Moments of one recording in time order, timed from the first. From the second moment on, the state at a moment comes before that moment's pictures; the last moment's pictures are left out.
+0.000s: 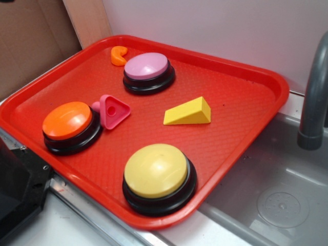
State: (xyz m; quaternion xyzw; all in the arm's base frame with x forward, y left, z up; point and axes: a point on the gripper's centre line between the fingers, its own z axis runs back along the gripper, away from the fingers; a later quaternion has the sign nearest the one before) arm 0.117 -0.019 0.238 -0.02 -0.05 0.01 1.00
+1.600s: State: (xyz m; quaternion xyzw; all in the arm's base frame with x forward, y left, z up) arm 0.198 -0.033 0.059 0.07 -0.01 0.06 1.00
